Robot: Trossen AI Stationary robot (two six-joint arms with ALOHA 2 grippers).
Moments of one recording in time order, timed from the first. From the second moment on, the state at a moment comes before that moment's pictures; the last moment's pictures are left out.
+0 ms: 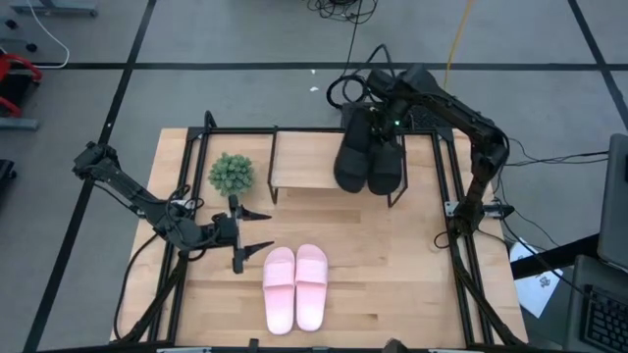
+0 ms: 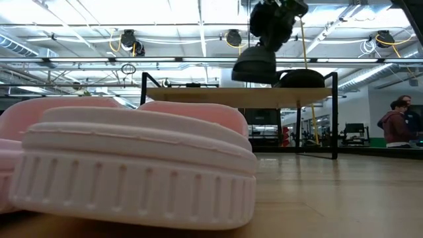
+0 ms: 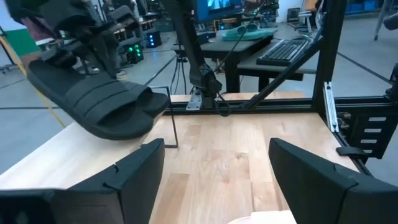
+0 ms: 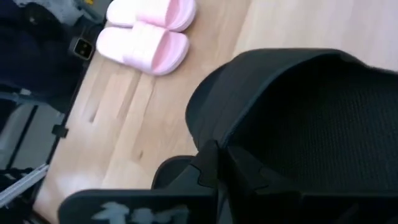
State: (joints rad) left arm -0.61 1.03 0.70 0.18 -0.73 -0.03; right arm -0.68 1.80 1.91 -1.59 -0.71 -0.88
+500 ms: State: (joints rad) left arm -0.61 1.03 0.70 0.19 -0.73 0.00; right arm -0.68 1.77 1.87 -1.59 -0.74 -0.94
